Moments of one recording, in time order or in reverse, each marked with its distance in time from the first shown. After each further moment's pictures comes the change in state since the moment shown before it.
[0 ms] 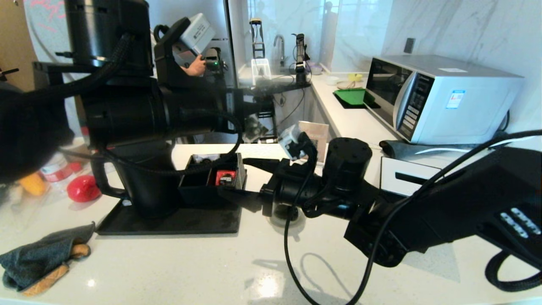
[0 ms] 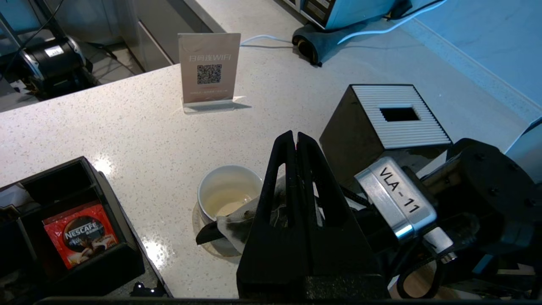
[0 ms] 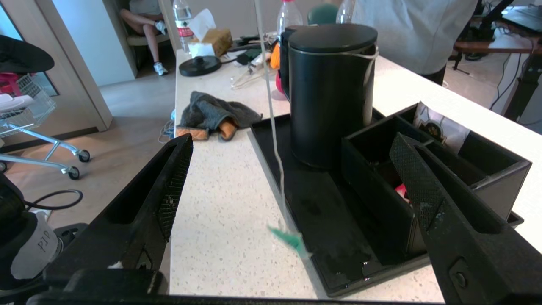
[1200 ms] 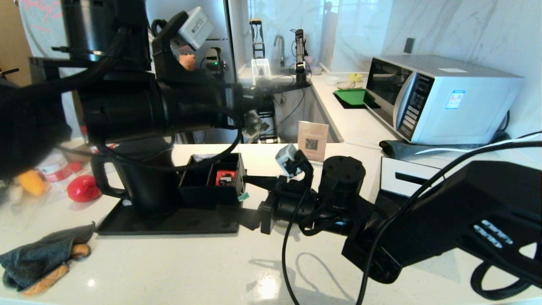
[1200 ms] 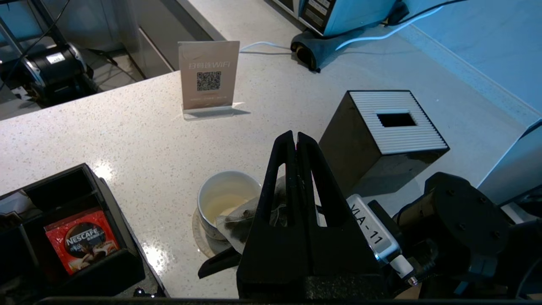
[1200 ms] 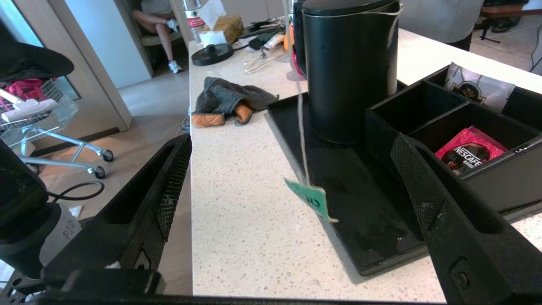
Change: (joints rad) left arm -0.001 0.000 -0.015 0.000 0.001 0.001; right arm 0.019 0.041 0.073 -0.084 -0.002 0.067
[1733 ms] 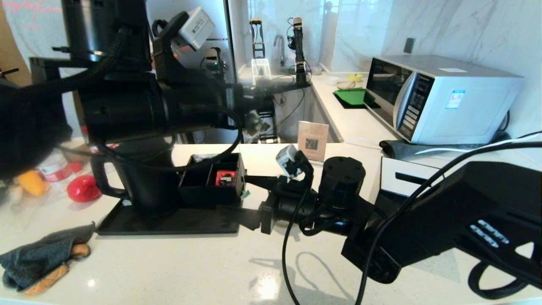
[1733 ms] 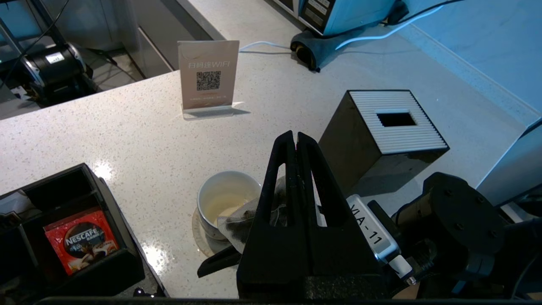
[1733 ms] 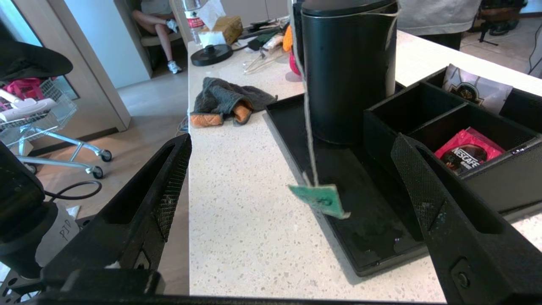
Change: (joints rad) left arm 0.000 0.000 0.000 0.000 -0.001 0.000; right arm 0.000 0.007 0.000 -0.012 0.003 -0.005
